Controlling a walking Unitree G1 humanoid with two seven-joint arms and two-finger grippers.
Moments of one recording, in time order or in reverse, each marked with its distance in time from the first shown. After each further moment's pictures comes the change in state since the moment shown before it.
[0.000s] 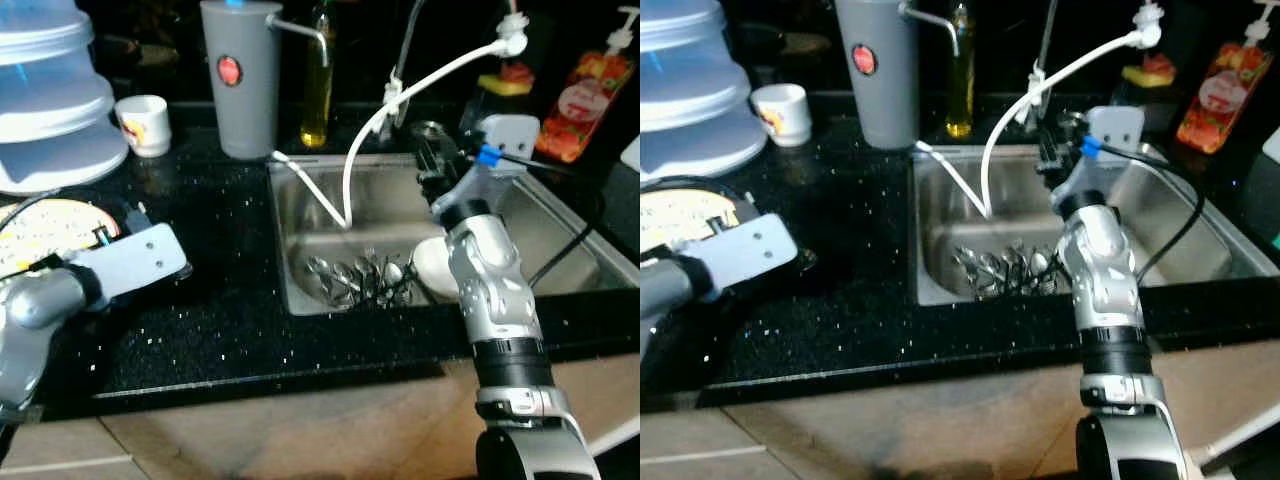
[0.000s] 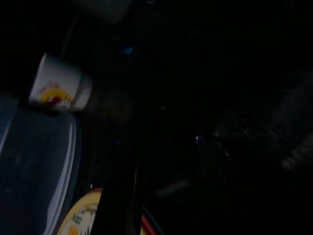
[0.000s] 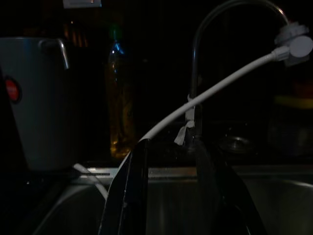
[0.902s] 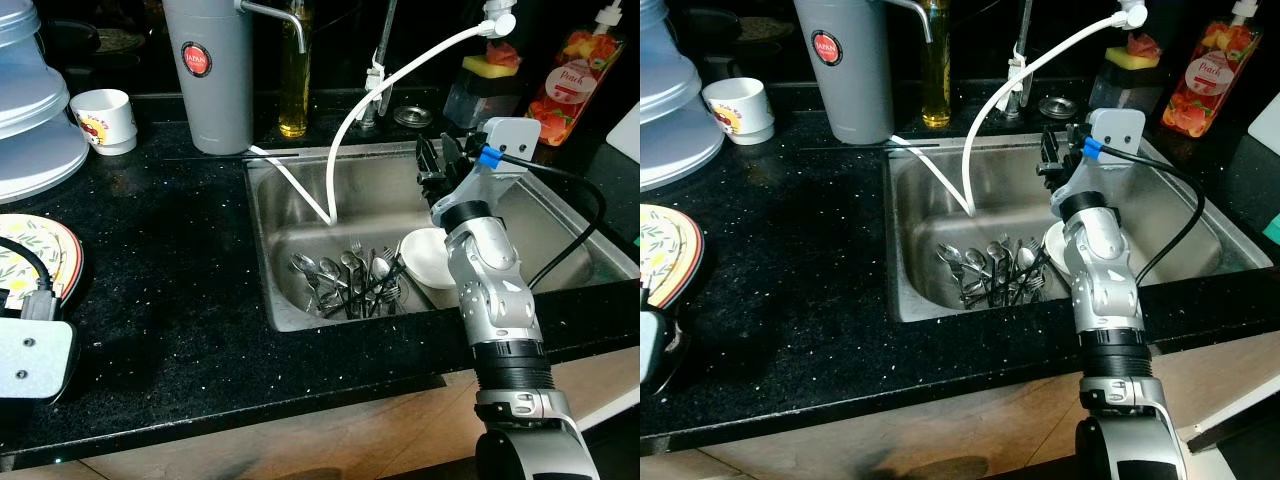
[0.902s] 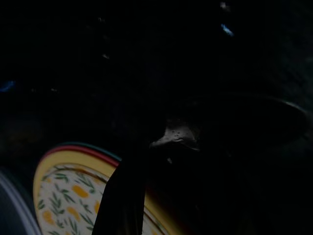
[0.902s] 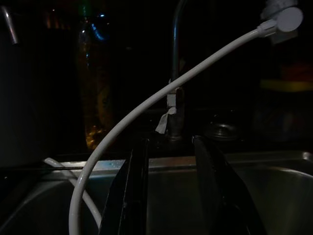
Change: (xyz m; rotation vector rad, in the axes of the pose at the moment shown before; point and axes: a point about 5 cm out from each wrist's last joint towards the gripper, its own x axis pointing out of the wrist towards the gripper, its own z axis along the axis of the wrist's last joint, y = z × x) left arm -0.140 0.011 -0.006 0.409 0.081 -0.621; right arm -0.001 0.000 -0.002 0.001 0.007 -0.004
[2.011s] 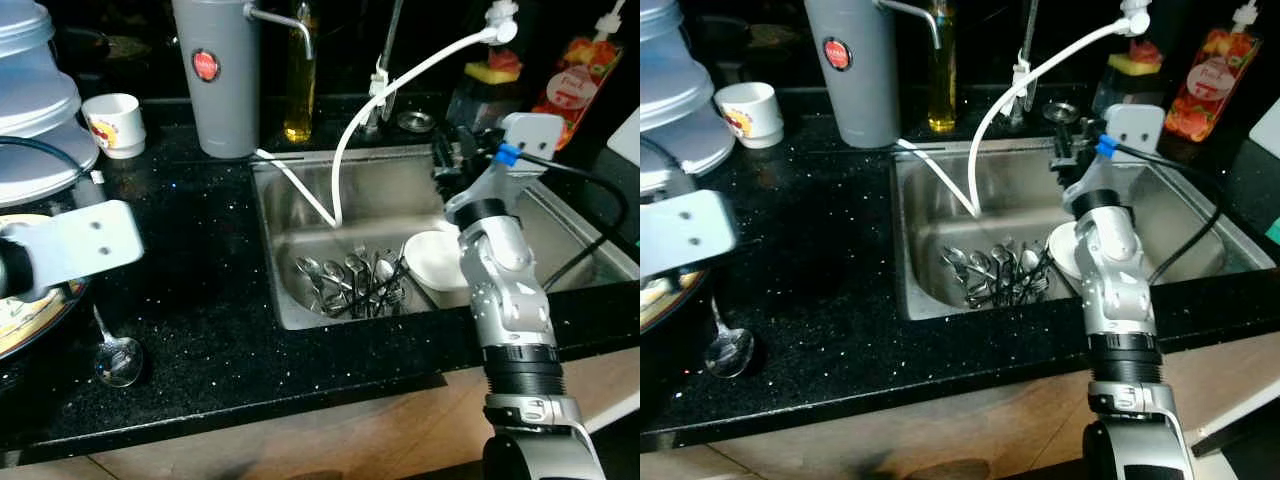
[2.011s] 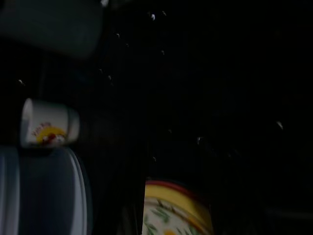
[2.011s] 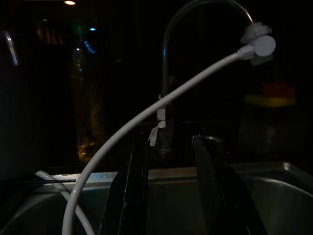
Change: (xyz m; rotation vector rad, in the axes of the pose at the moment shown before) left arm 0.018 0.054 0.005 -0.216 -0.138 0.437; right arm -0.004 -0.008 0.012 -0.025 -0.043 -0.035
